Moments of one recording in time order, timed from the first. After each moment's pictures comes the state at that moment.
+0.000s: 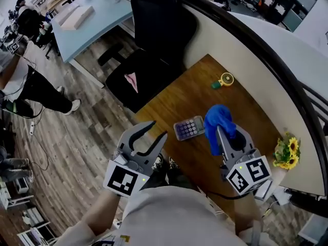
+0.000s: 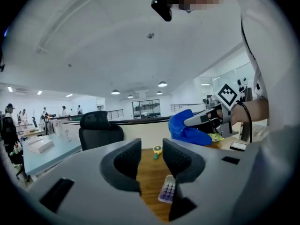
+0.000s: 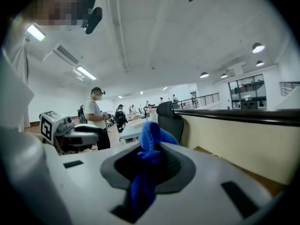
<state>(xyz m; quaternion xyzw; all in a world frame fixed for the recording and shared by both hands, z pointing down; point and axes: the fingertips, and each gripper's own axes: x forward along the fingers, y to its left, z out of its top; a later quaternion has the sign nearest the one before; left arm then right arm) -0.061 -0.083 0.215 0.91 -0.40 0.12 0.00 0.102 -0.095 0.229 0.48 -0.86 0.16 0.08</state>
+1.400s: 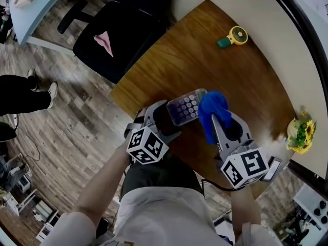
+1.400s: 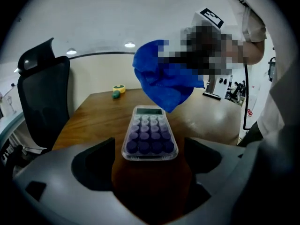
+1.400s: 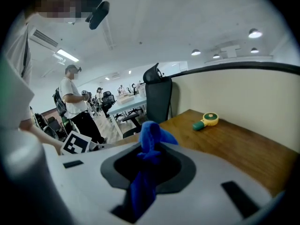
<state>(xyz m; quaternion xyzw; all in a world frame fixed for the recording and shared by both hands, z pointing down) 0.026 -0.098 0.579 0.93 -0.14 0.33 0.08 0.108 -0.128 0.446 0.50 -0.81 0.25 0.19</state>
